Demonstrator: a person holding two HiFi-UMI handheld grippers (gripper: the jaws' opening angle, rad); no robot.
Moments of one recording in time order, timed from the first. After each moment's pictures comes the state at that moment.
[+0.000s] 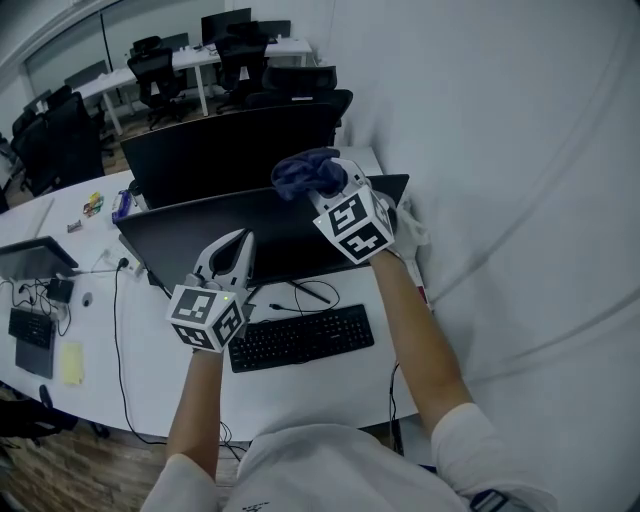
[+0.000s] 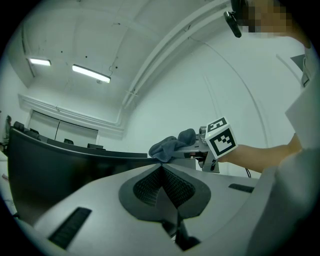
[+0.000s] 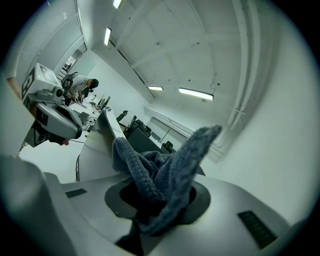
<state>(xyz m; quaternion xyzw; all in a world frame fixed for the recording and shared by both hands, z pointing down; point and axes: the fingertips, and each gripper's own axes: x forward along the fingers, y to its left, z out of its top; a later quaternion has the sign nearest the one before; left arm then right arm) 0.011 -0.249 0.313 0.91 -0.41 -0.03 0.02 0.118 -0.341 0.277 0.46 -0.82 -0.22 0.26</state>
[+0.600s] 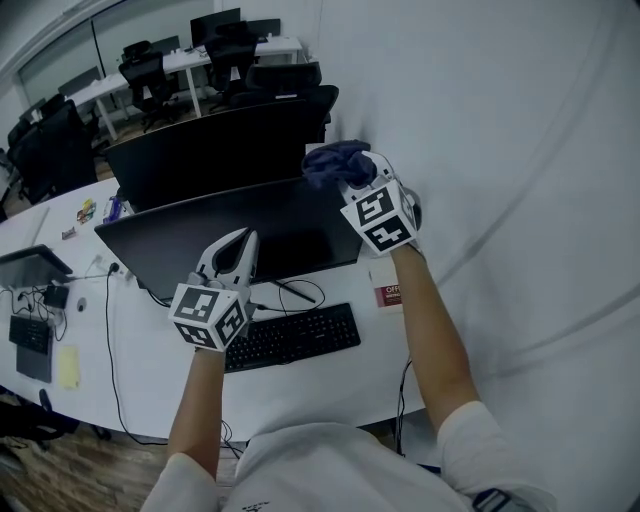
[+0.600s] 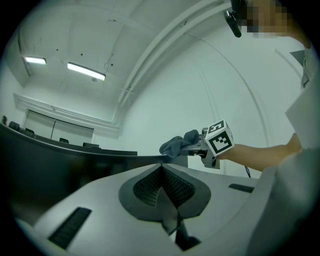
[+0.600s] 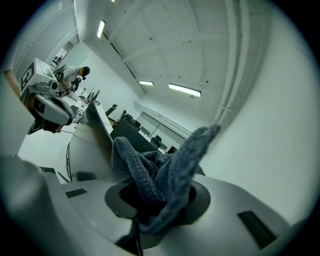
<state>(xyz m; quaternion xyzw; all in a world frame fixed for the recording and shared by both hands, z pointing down) 0.074 -0.246 0.317 0.92 -0.40 -0.02 0.02 0.236 -0.343 0.276 0.52 -0.78 -0.21 0.26</state>
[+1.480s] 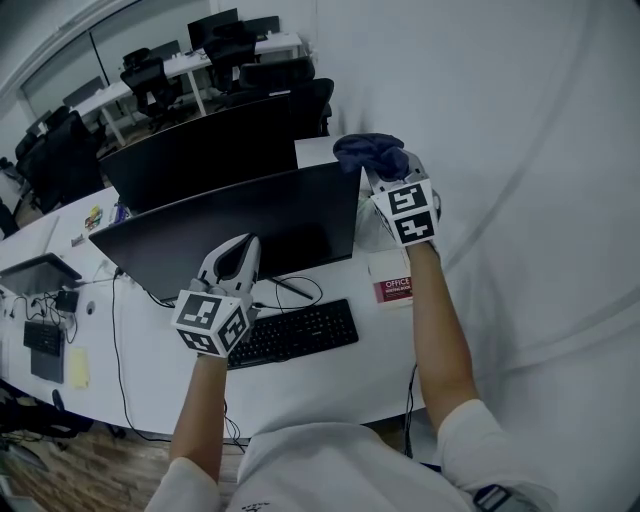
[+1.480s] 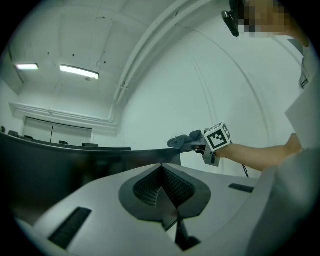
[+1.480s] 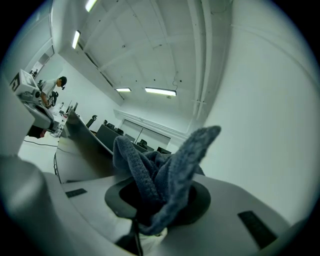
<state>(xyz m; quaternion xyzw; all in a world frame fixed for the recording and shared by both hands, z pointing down) 0.117 -0.230 0.326 0.92 -0.40 0.02 0.01 0.347 -0.338 0.287 0.60 -0.77 -0.15 0.17</state>
